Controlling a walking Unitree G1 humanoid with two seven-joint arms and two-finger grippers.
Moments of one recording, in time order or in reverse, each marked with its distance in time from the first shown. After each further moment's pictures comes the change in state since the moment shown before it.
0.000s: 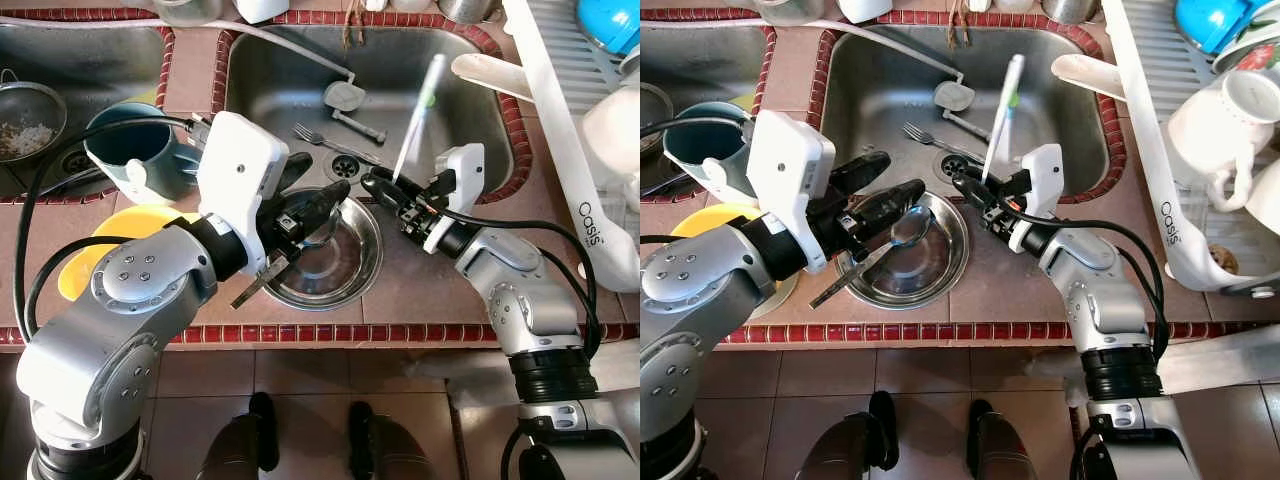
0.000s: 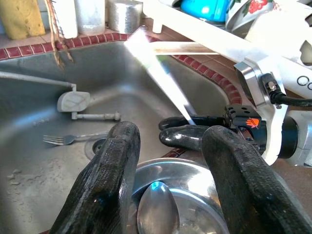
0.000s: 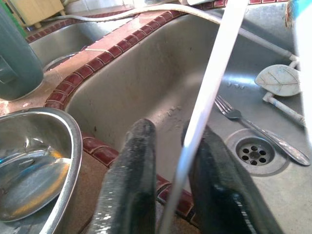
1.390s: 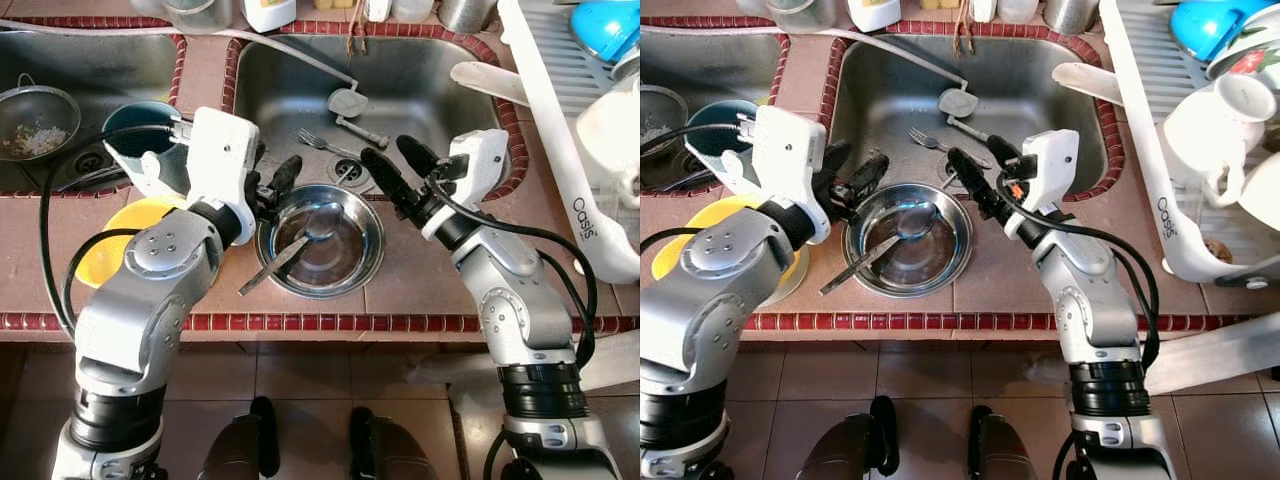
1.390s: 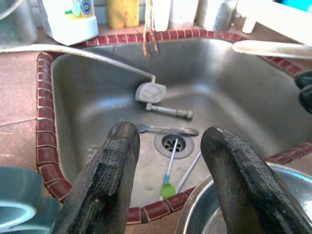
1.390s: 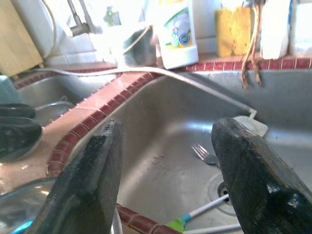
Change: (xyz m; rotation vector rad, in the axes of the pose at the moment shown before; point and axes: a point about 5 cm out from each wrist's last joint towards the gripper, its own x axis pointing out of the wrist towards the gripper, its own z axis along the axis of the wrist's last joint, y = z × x) left arm 0.031 0.042 -0.032 -0.042 0.016 0.329; right arm -0.002 0.017 0.020 -0.008 -0.175 -0.191
